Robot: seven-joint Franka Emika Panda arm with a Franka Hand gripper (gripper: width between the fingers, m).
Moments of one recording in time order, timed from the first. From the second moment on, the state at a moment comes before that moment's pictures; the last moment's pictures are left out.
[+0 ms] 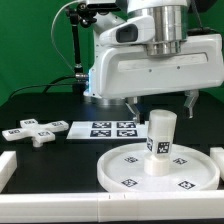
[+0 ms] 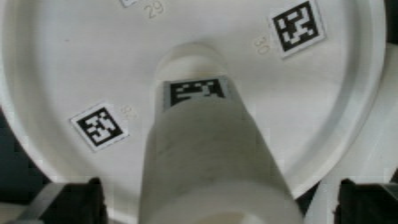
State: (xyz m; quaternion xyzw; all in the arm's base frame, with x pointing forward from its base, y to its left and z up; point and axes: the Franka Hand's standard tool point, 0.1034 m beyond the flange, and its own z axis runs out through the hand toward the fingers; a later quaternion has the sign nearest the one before) arm 0.552 0.045 0.090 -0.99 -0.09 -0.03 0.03
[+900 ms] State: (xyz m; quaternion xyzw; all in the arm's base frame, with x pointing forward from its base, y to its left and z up) arm 0.569 0.037 0.093 -0.99 -0.11 0.00 0.04
